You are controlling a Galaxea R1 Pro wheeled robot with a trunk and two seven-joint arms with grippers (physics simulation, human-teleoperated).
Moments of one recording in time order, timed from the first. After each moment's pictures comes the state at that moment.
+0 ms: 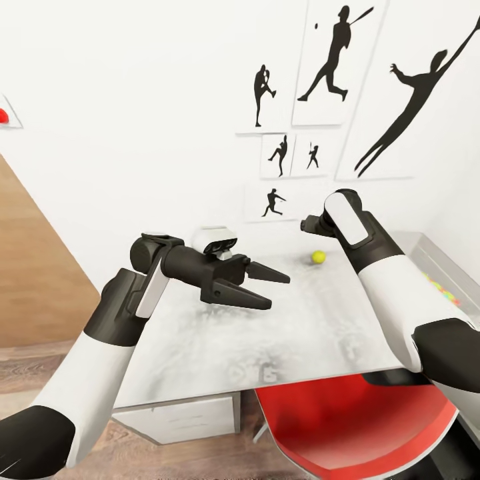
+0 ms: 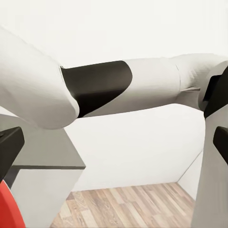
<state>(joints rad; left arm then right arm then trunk) -0.99 -0.03 -0.34 -1.45 0.37 1.03 -1.54 -1.37 -0.06 0.31 -0.83 -0.99 0.93 -0.88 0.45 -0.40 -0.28</state>
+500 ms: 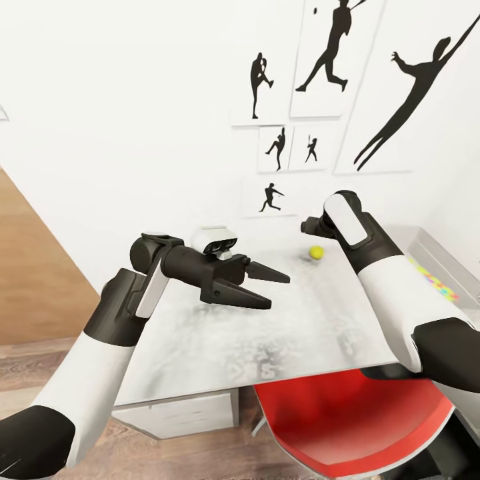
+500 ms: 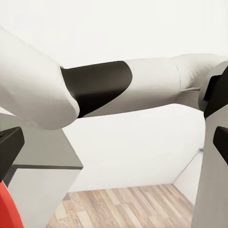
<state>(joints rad) -0.99 -0.03 -0.34 -1.45 0.37 1.03 -1.54 -1.37 -0.06 0.31 -0.81 -0.98 0.93 -0.88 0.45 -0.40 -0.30</state>
